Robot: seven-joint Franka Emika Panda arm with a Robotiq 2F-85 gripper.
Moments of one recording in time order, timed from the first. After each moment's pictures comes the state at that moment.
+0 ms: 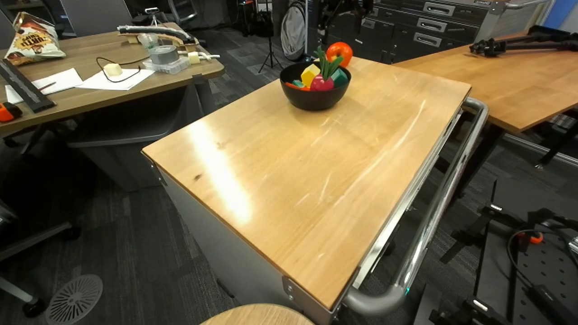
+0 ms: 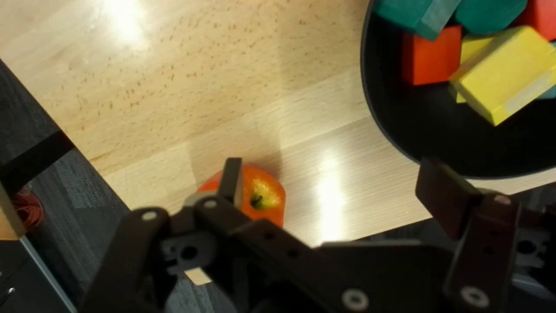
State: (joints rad) arm -0.13 0.44 -0.14 -1.59 -0.09 2.11 0.25
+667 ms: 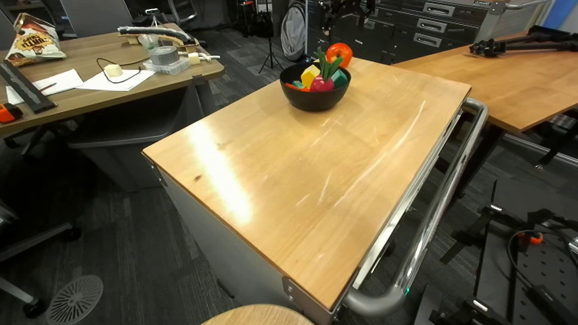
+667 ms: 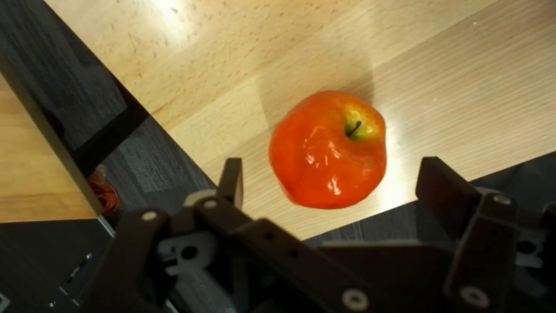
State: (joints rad) arm -0.14 0.61 -0.23 -1.39 -0.14 2.11 0.37
